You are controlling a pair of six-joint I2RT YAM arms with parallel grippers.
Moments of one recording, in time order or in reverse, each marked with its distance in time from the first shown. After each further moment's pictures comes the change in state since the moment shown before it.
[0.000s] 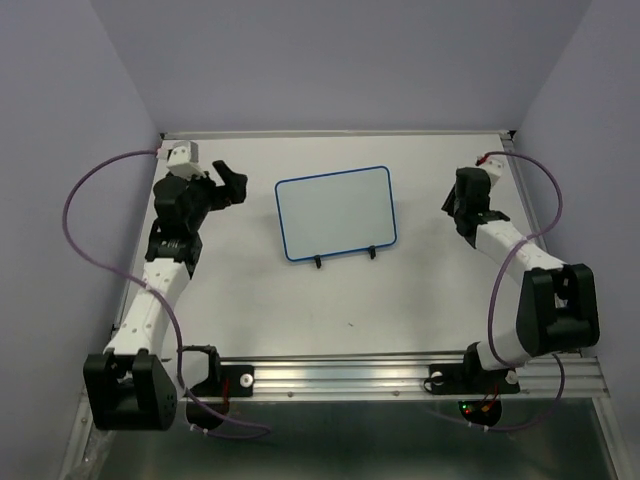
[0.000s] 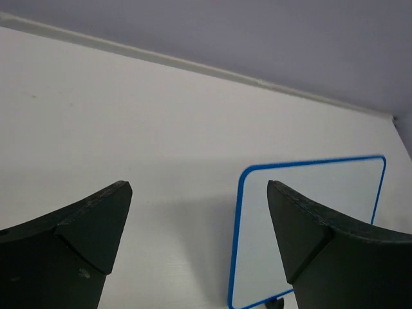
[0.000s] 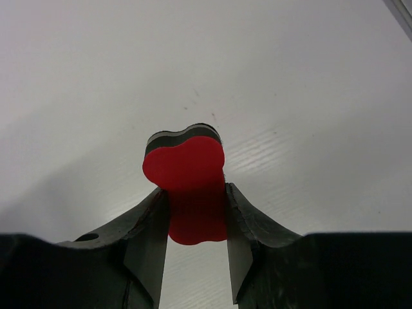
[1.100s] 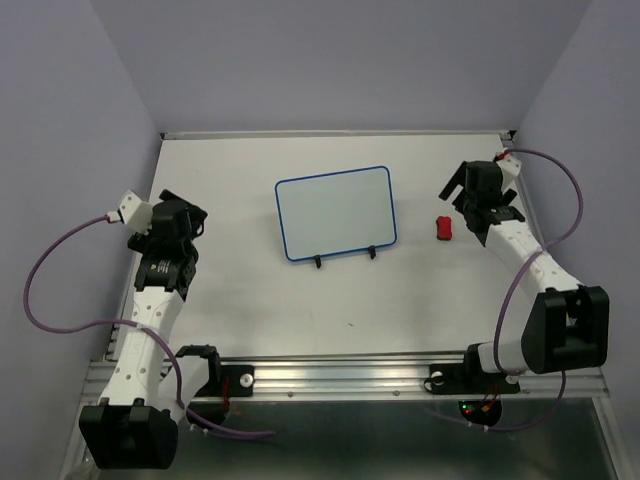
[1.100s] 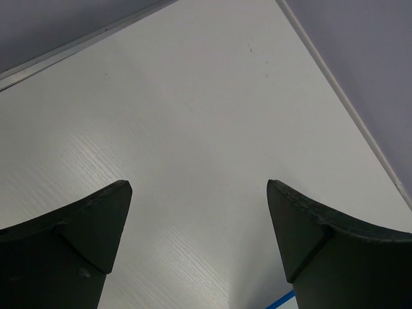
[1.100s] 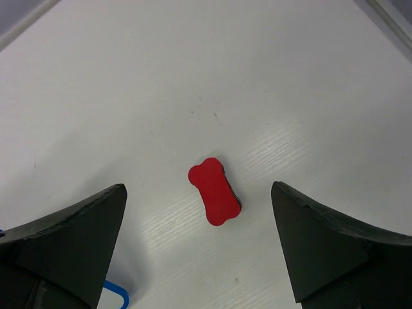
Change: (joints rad) left arm 0.002 -0.252 -0.039 -0.522 -0.784 -0.485; right arm -0.056 -0.057 0.082 -0.211 0.019 0.145
